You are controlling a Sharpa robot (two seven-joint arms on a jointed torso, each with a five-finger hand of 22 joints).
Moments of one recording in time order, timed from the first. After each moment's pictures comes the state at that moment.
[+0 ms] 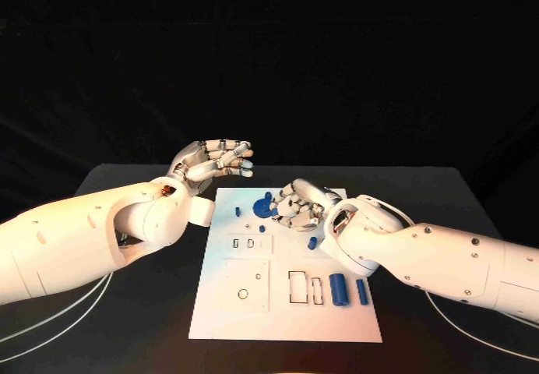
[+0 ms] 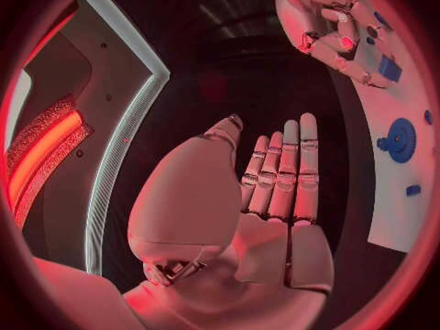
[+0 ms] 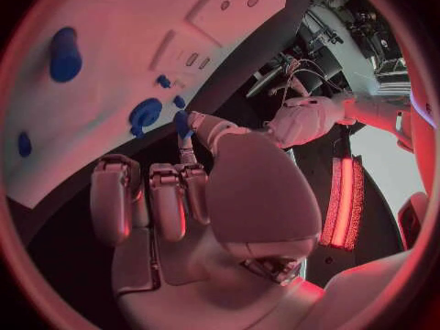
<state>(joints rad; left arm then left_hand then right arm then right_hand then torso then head) 1.17 -0.94 0.03 1.61 -0.03 -0.31 0.42 1.49 -0.11 0.20 0.28 0.22 0.83 0.21 0.22 0.19 1.00 0.18 0.07 0.07 0.98 0.13 0.29 0.51 0.17 0.87 0.22 0.63 0.30 1.19 -0.56 -0.10 1.50 -1.23 -0.44 -0.20 1.40 -0.13 0.49 0.15 0.19 0.99 0.13 0.18 0.44 1.47 0.06 1.49 1.31 1.46 -0.01 1.57 1.31 0.05 1.47 0.09 1.40 1.31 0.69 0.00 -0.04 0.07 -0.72</state>
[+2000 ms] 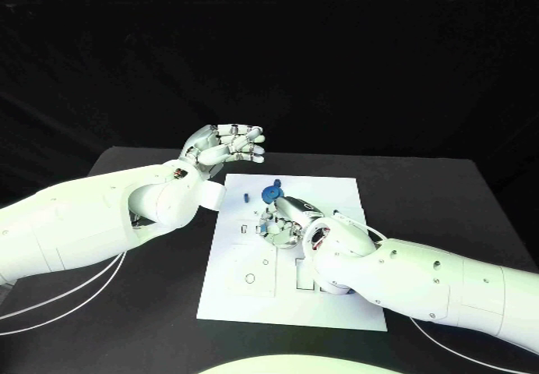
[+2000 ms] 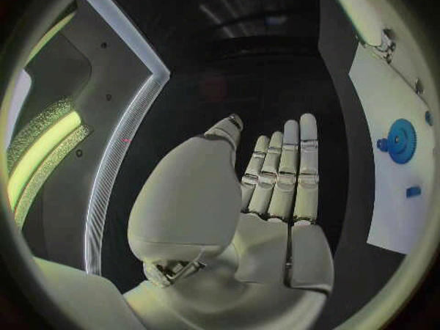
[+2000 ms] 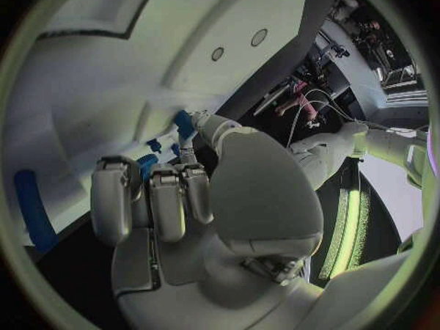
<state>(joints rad) 1.17 -0.94 0.03 1.60 -0.03 -0.31 0.42 1.49 -0.11 0.20 0.28 0.21 0.83 0.21 0.22 0.19 1.00 0.18 0.07 0.07 0.98 0.13 0.29 0.51 0.17 0.87 0.22 0.63 0.30 1.09 -0.42 -0.12 1.46 -1.40 -0.45 -0.36 1.36 -0.15 0.49 0.15 0.21 0.98 0.12 0.22 0.45 1.46 0.05 1.49 1.31 1.47 -0.02 1.57 1.31 0.05 1.47 0.09 1.40 1.31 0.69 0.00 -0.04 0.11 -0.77</state>
